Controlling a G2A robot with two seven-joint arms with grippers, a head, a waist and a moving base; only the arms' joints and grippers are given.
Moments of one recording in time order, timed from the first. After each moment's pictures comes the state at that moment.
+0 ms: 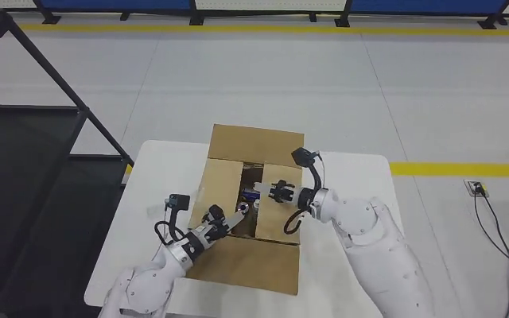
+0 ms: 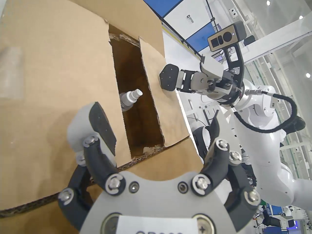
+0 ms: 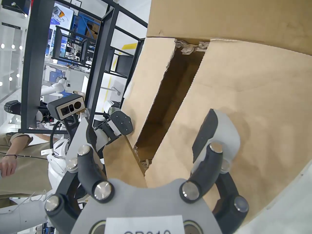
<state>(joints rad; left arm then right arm) 1.29 -1.30 -1.42 -1.76 0.46 -0.25 -0.54 -0.77 -1.41 1.23 -1.36 -0.38 -0.06 0.86</state>
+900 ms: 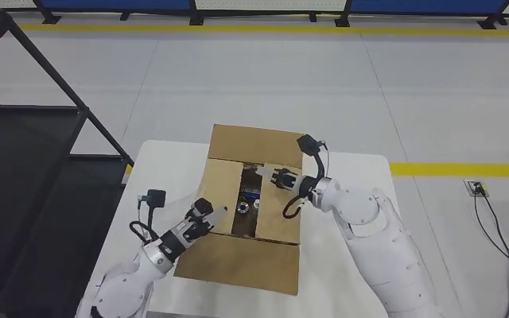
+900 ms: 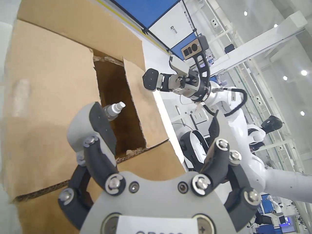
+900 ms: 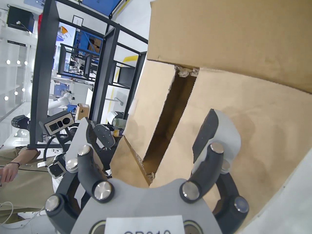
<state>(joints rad) 1.37 -1.27 -1.57 -1.92 0.25 -0.30 -0.61 -0.72 -1.40 1.23 -1.37 -0.32 0.00 0.78</state>
